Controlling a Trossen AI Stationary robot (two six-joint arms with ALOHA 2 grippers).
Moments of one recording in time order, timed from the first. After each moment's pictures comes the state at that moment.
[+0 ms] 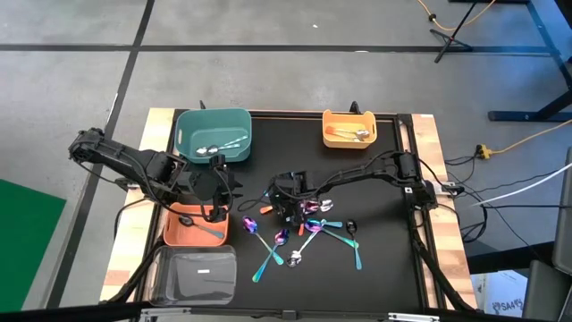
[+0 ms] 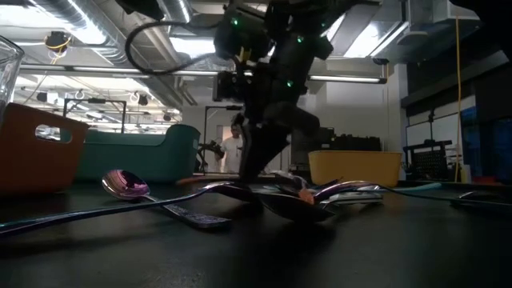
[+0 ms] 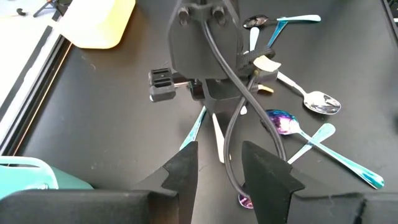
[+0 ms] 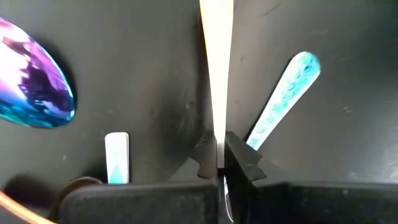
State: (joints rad) left arm -0.32 1.12 1.12 -0.82 -0.39 -0.29; right arm 0.05 2.13 1.58 -0.61 -0.02 -0.32
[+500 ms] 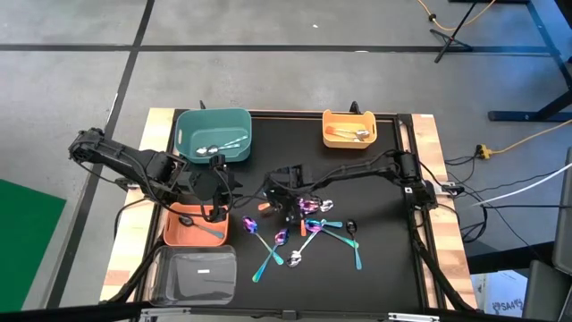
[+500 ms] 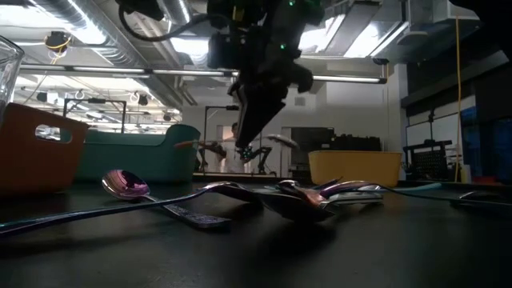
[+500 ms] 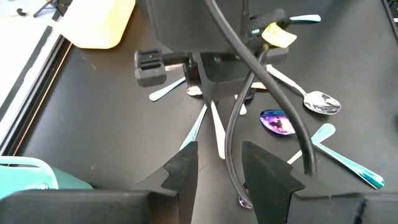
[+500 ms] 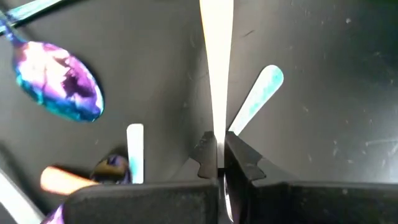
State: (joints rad) left arm -0.32 1.12 1.12 -0.82 -0.39 -0.29; right arm 0.05 2.13 1.78 -0.86 -0.02 -0.32
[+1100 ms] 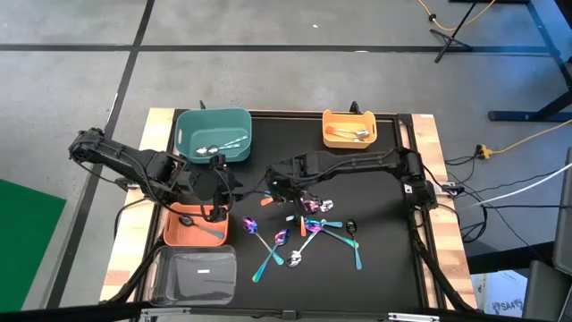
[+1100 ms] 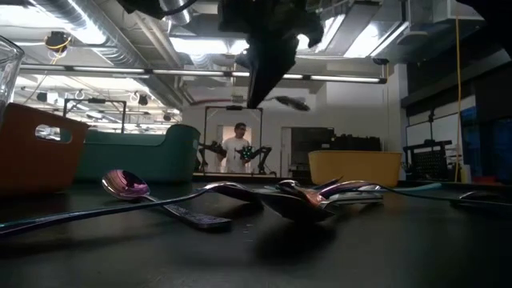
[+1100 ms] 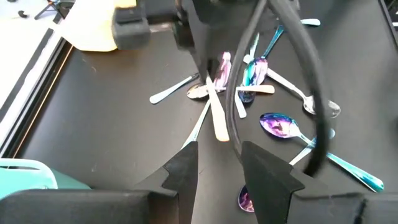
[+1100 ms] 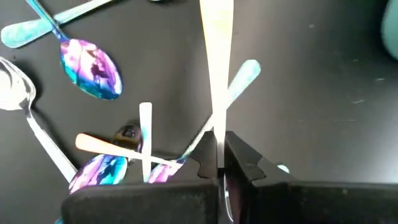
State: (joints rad) left arm -0.32 1.12 1.12 -0.81 -0.39 -0.29; right arm 0.04 2.08 1.94 -1.08 -0.02 -0.35
